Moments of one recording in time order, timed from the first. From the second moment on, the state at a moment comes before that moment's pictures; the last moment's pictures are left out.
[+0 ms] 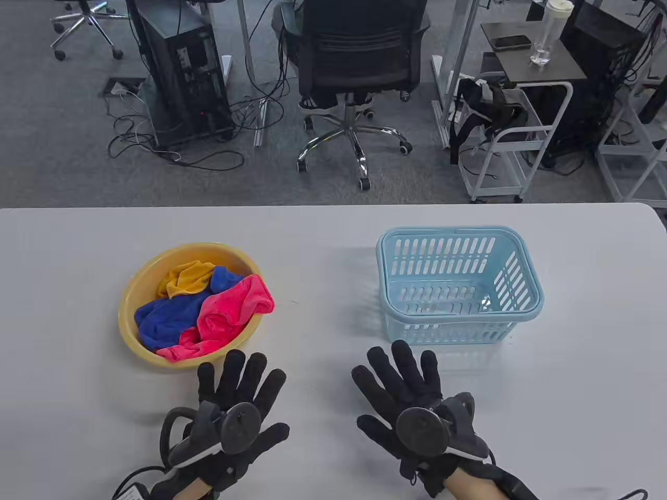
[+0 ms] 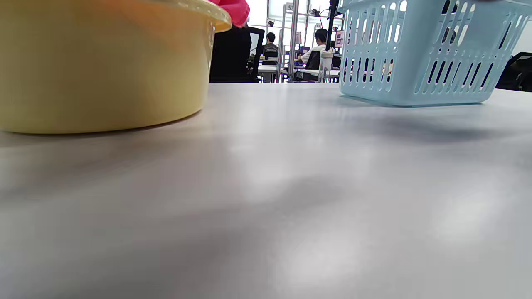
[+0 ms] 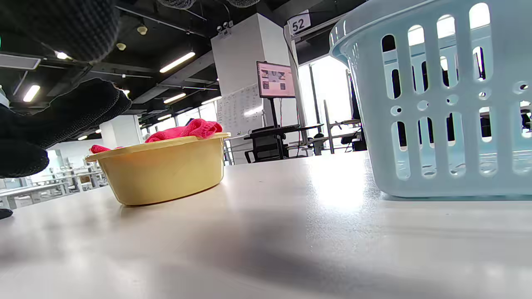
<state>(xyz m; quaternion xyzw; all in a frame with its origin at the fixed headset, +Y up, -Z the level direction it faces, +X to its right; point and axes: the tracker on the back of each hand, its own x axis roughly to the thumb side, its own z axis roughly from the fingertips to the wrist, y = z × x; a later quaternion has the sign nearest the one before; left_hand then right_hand) -0.203 -0.740 -0.229 -0.09 -0.16 0.00 0.98 0.115 -0.708 -0.227 0.27 -0.05 0.95 0.14</state>
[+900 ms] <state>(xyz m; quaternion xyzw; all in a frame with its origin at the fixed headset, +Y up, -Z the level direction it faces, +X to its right) -0.207 -0.734 -0.224 -0.10 -0.17 0.00 0.98 0.111 -0.715 -0.226 0.28 -0.04 0.95 0.16</state>
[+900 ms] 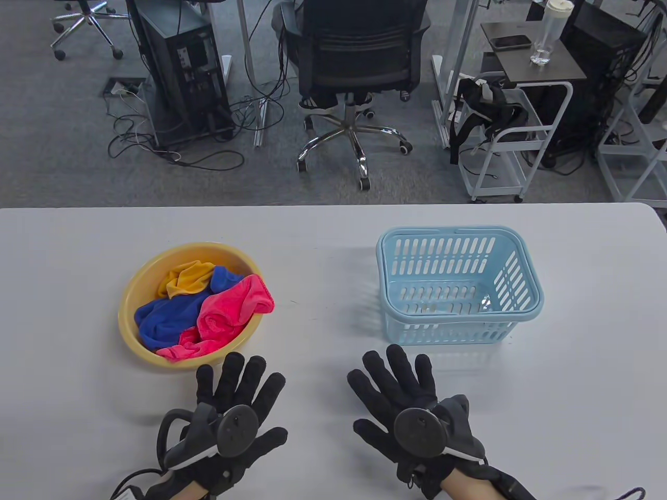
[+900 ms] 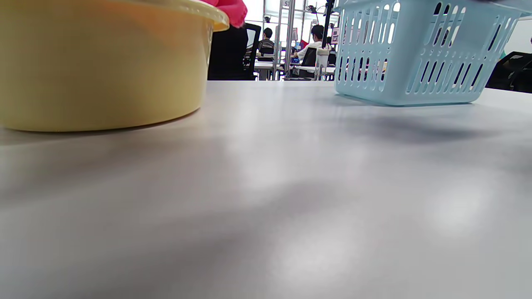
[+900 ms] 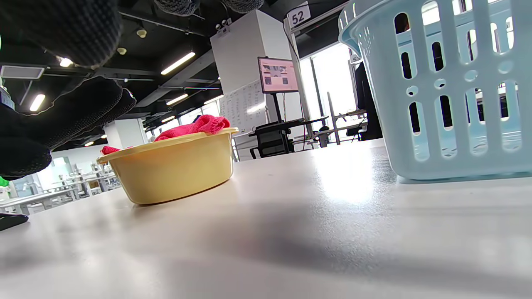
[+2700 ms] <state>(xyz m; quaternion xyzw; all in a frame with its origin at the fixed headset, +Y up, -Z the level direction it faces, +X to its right) -0.314 -0.506 -0.345 0.17 0.06 0.17 0.97 0.115 -0.708 -0.216 0.28 -0.04 0.94 0.17</state>
